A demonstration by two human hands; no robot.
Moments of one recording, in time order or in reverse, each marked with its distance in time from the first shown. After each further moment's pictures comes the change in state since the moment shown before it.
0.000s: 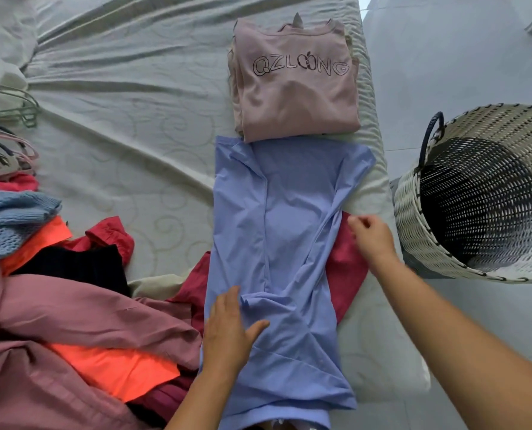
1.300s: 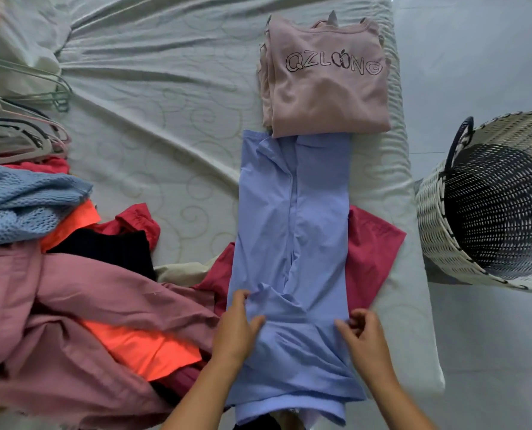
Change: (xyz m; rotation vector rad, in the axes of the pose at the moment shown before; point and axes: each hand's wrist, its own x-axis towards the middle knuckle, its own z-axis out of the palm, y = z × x) left_hand -0.001 -0.026 -0.011 -0.188 -0.209 -0.162; right_hand -0.138 0.100 0.033 -0.027 -0.100 0.069
